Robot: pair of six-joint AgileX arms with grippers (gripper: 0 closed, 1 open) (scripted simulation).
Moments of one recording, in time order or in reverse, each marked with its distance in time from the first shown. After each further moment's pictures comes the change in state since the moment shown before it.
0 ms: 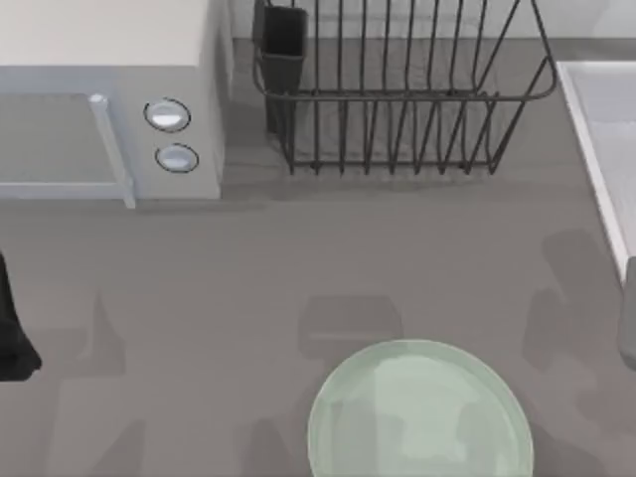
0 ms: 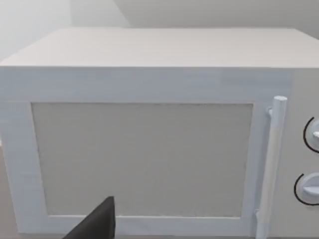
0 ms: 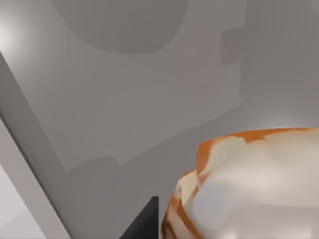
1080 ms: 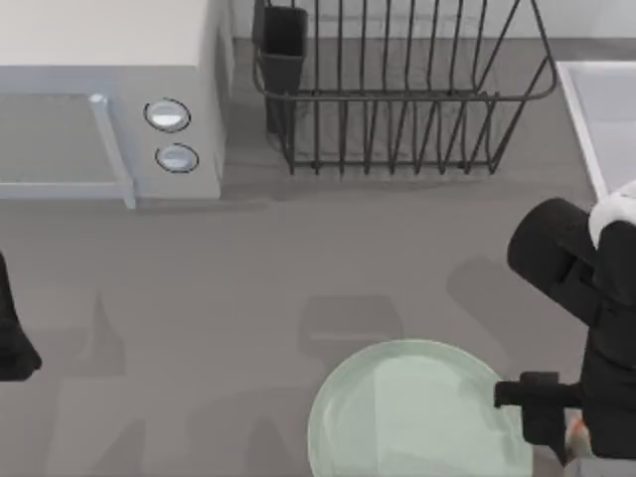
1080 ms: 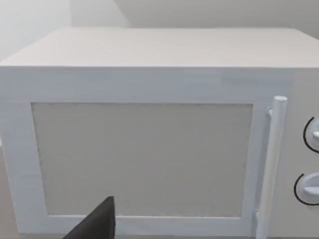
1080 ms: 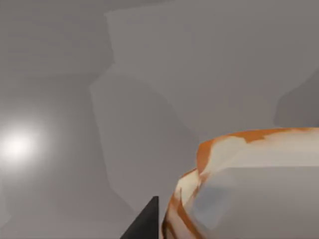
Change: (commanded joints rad) left arm 0.000 0.000 0.000 0.000 0.000 0.000; right arm 0.344 0.298 0.028 0.028 0.009 -1.441
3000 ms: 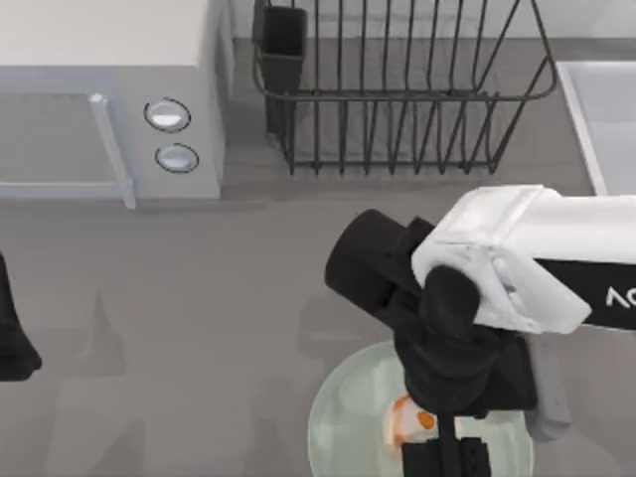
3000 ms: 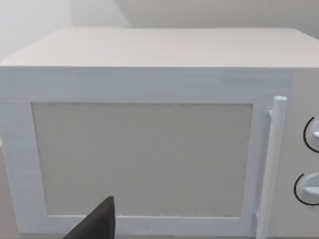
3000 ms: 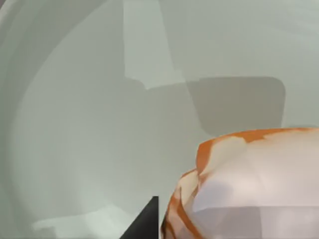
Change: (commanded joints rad) left arm 0.000 0.000 0.000 0.000 0.000 0.000; right arm 0.299 0.218 0.219 0.232 0.002 -1.407
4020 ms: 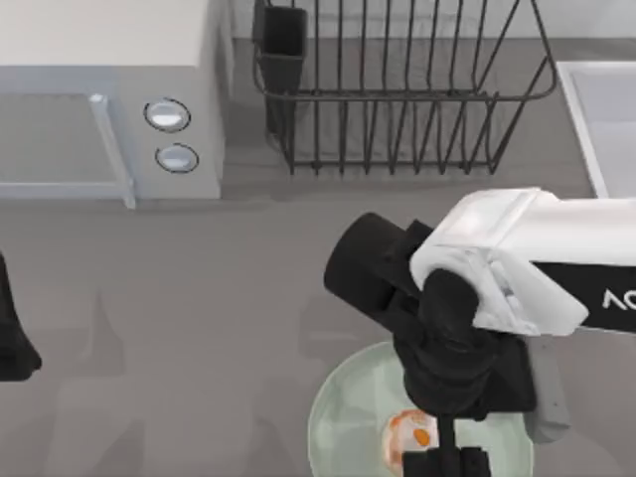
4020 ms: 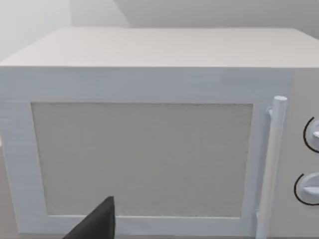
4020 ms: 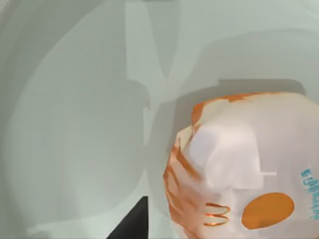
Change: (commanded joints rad) left arm 0.000 0.000 0.000 0.000 0.000 0.000; right arm 0.001 0.001 -0.003 0.004 0.001 0.000
